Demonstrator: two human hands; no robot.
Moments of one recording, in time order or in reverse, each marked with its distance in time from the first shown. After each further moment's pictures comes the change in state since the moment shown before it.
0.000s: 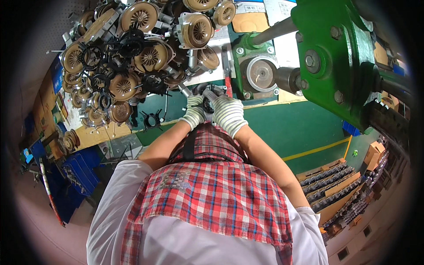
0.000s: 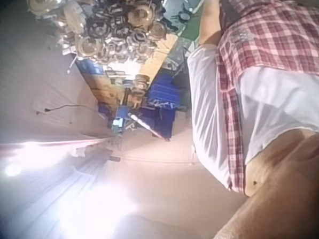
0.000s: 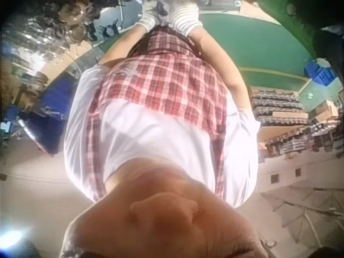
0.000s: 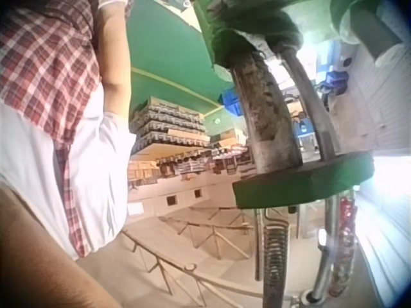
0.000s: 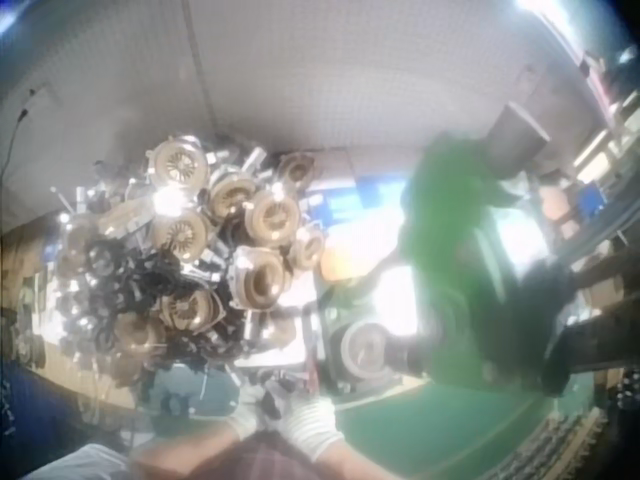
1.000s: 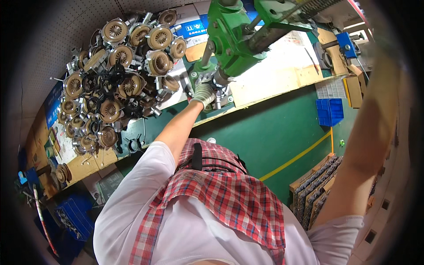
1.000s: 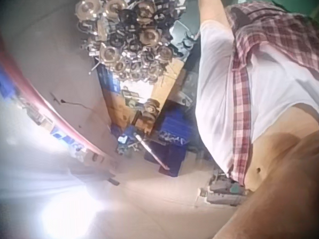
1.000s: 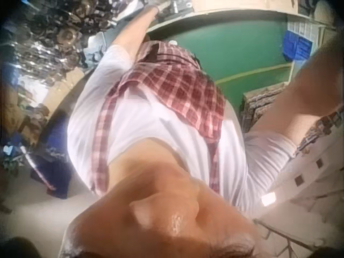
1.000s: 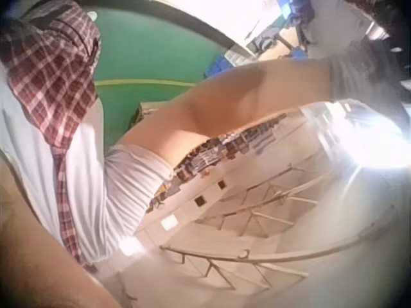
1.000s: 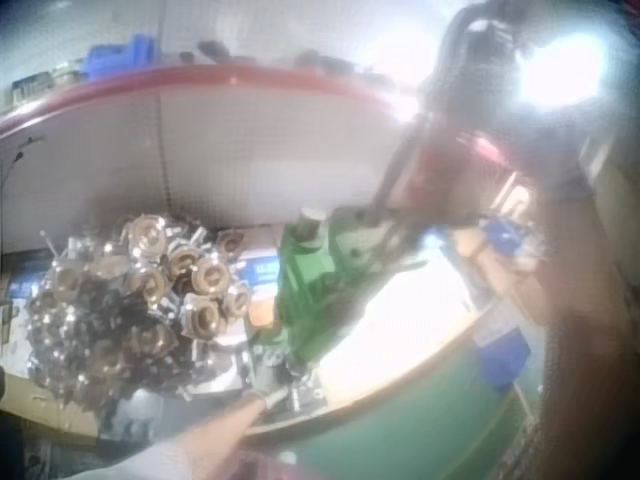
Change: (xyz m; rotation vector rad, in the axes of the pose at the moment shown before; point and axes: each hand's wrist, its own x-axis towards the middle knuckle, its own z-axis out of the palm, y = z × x) left_hand 0.068 0.101 0.209 1.275 0.064 0.775; right_hand -0.220 0.130 -0.454 0.452 1.288 -0.308
